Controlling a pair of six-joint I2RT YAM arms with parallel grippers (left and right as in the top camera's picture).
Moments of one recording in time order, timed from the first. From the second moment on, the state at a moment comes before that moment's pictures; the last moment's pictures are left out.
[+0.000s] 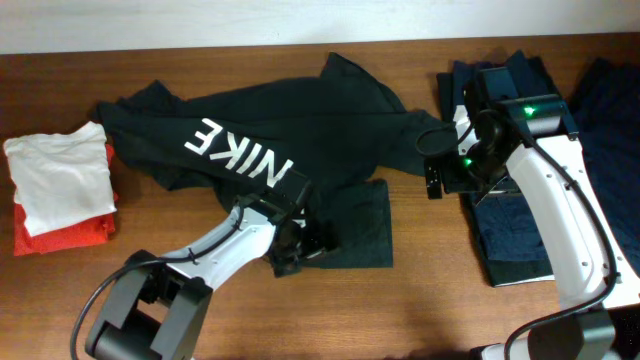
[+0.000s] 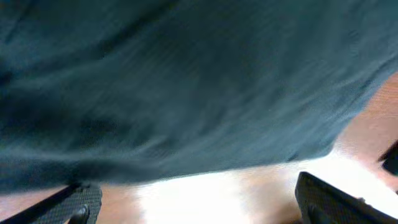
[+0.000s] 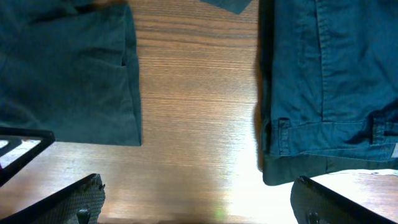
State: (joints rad) left arm -0.55 1.73 0.93 -0.58 0.40 -0.84; right arm 0.11 1.61 1.57 -1.44 -0.02 0.11
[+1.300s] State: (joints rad) left arm -0.23 1.32 0.89 -0.88 0.05 -0.52; right arm 0.11 1.61 1.57 -1.43 0.00 0.13
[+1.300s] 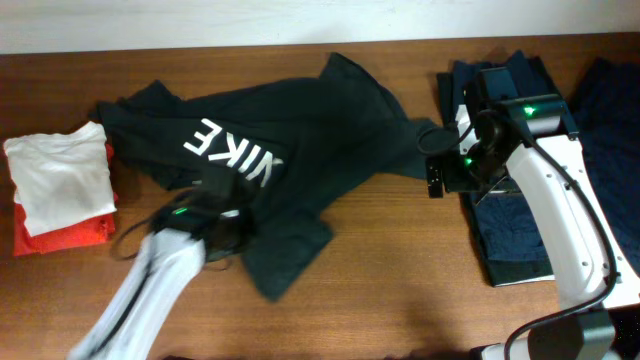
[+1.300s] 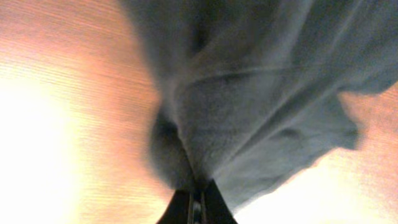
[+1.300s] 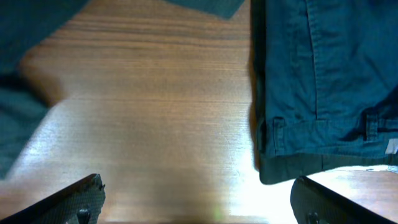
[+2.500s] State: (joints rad) left arm 0.37 1.10 0.89 -0.99 0.03 -0.34; right arm 0.11 1.63 0.95 -0.77 -0.13 0.28
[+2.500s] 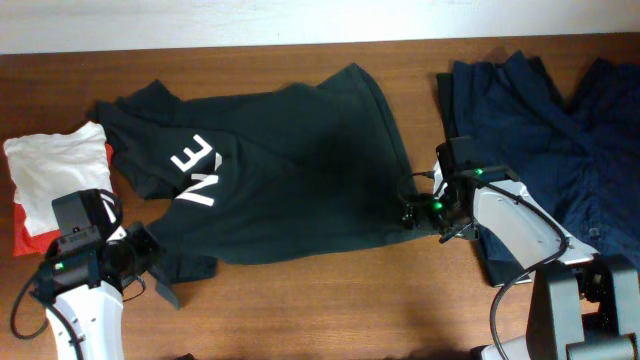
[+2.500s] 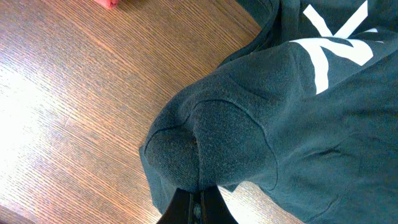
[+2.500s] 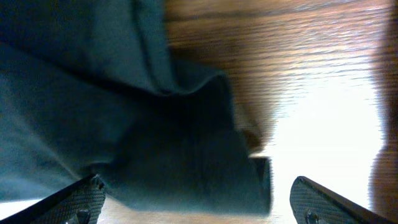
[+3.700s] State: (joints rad) left arm 0.37 1.10 0.89 -1.01 0.03 -0.34; right arm 0.01 1.66 0.96 -0.59 -0.31 0.08
